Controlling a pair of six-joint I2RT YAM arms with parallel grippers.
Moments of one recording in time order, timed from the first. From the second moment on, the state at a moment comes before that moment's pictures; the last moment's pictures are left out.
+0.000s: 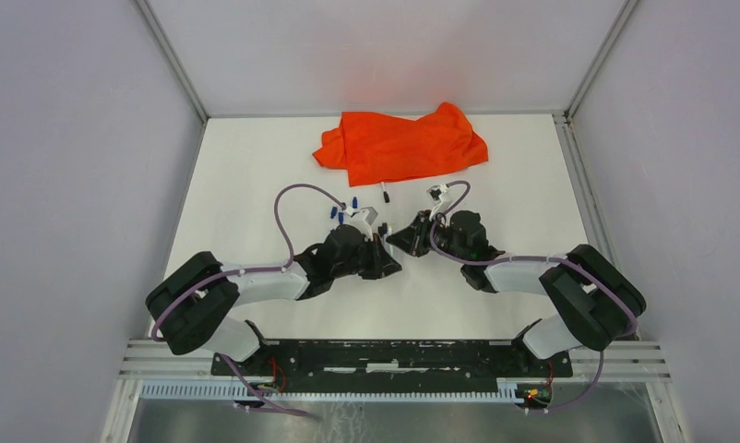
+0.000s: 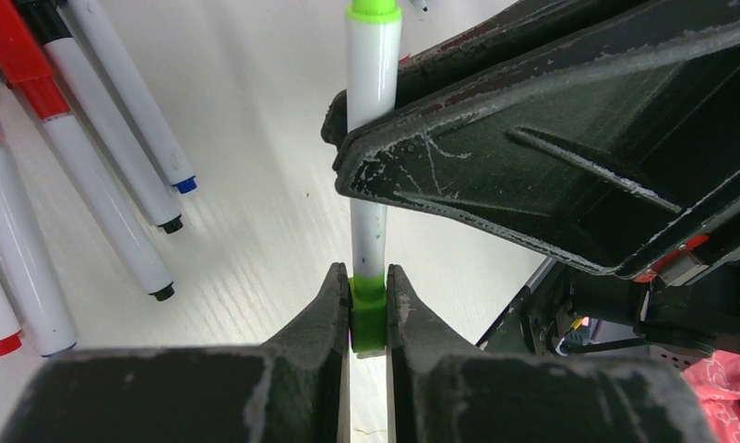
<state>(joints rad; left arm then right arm) -0.87 1.45 0.56 0.37 0.14 -0.82 0.63 1.48 0.46 0.79 -0.34 0.69</state>
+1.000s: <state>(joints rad) -0.90 1.53 0.55 0.53 0.16 -0.76 0.52 1.47 0.49 0.69 -0.51 0.63</state>
